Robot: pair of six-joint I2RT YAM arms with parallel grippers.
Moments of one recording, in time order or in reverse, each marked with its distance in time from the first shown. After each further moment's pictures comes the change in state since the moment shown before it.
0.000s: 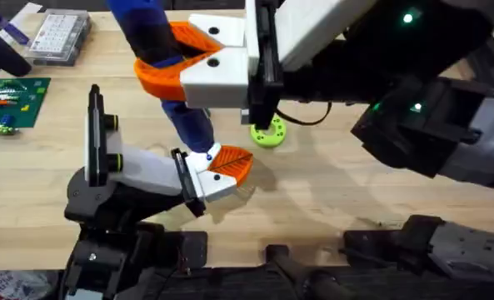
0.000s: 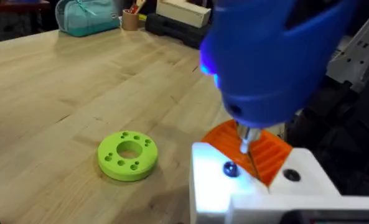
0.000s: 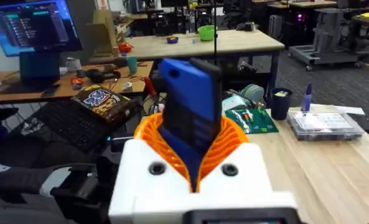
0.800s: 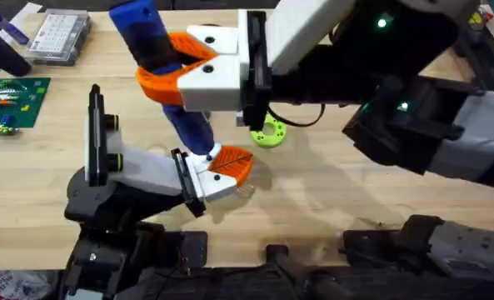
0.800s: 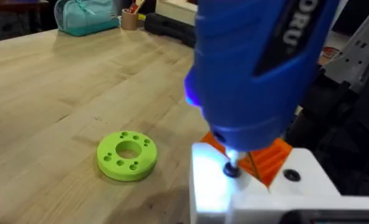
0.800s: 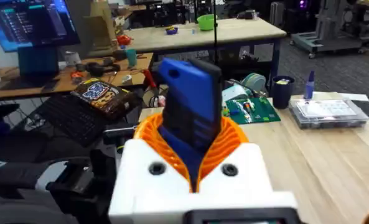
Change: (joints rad) left arm 0.000 0.000 0.000 0.000 0.003 -0.002; right arm 0.001 0.034 0.000 -0.016 0.000 -0.004
